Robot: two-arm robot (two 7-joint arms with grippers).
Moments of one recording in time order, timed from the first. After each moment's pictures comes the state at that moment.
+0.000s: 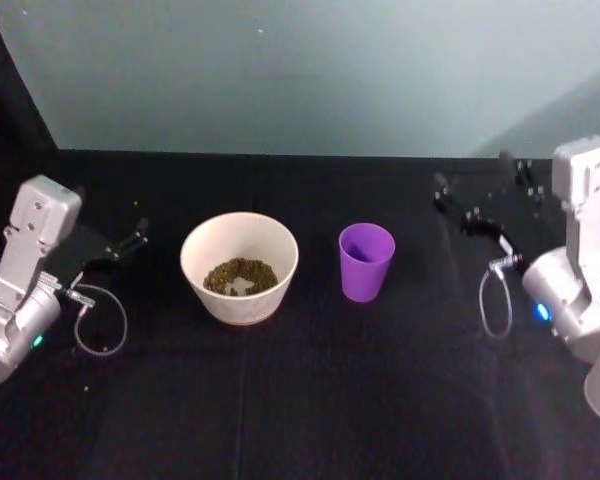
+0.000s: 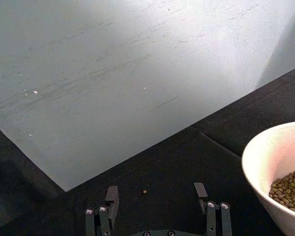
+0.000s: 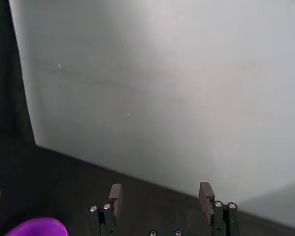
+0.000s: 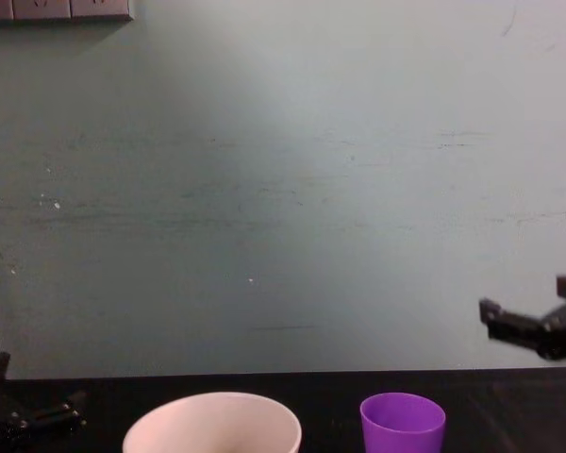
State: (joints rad) left arm -0.20 0.60 0.45 -1.41 -0.25 -0.12 0.03; right arm 0.17 0.25 -0.15 -1.46 0.08 -0.07 0.19
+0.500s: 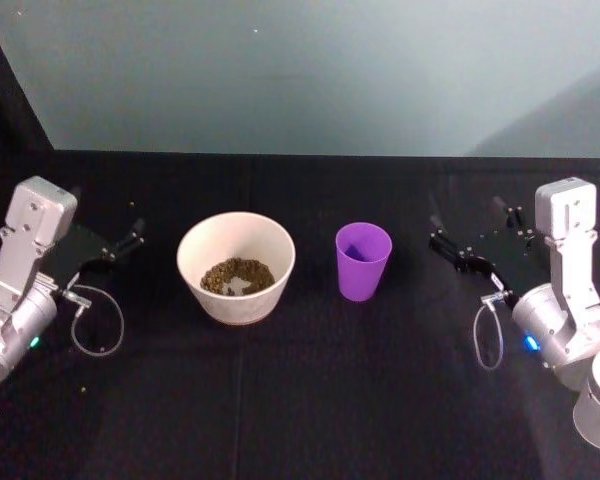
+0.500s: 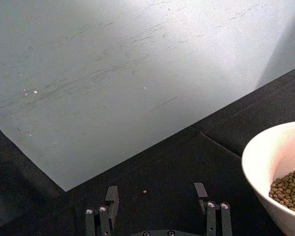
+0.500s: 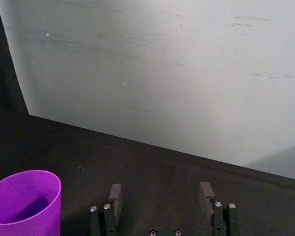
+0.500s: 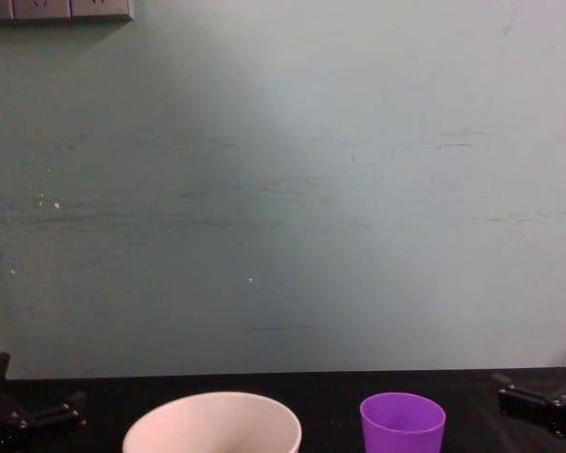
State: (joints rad) left arm -0.20 0.60 0.45 -1.41 -0.25 -0.12 0.03; right arm 0.15 0.22 -0.14 -1.37 0.07 -0.07 0.19
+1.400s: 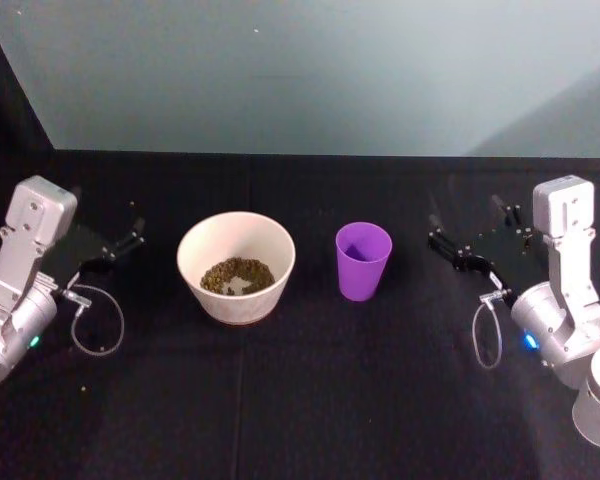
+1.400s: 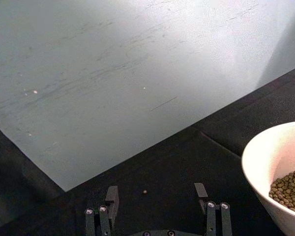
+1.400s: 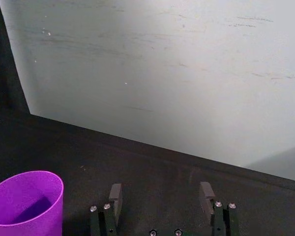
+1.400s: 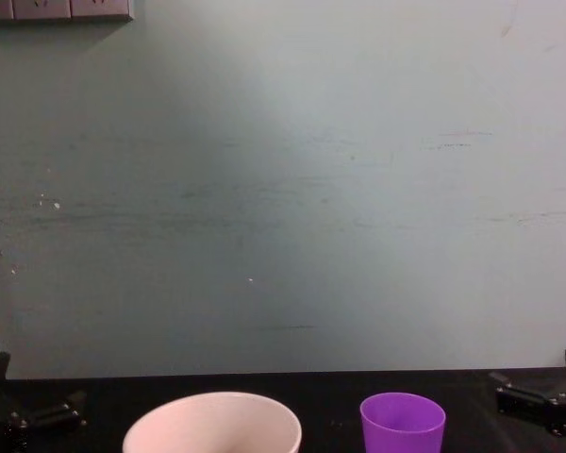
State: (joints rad) left arm -0.20 0.60 0.45 -1.41 -0.25 -0.12 0.03; right arm 0.15 0.22 -0.14 -1.37 0.07 -0.07 0.19
